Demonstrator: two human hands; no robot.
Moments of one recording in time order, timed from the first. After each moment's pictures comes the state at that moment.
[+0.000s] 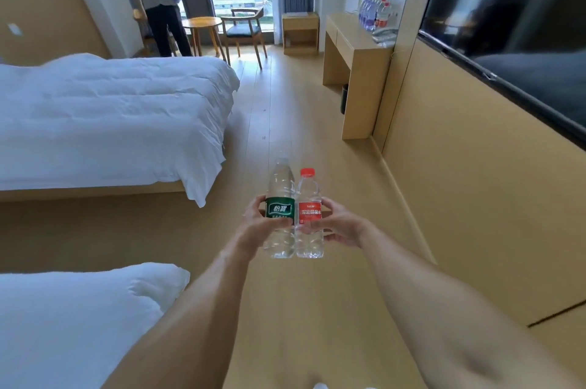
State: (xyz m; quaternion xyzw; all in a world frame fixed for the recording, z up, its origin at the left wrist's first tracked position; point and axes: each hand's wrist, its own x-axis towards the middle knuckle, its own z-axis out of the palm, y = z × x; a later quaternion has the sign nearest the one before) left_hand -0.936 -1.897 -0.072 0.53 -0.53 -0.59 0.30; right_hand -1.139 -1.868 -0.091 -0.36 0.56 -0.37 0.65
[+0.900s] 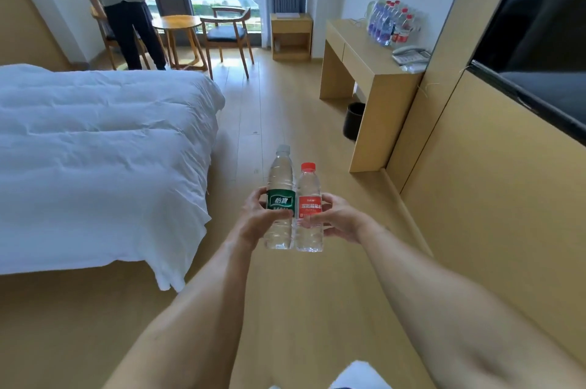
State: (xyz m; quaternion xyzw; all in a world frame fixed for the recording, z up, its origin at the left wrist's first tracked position) left_hand -0.997 -2.418 -0.079 0.50 -0.54 -0.60 0.31; right_hand -1.194 -2.369 -0.084 -0.36 0.60 -0.38 0.61
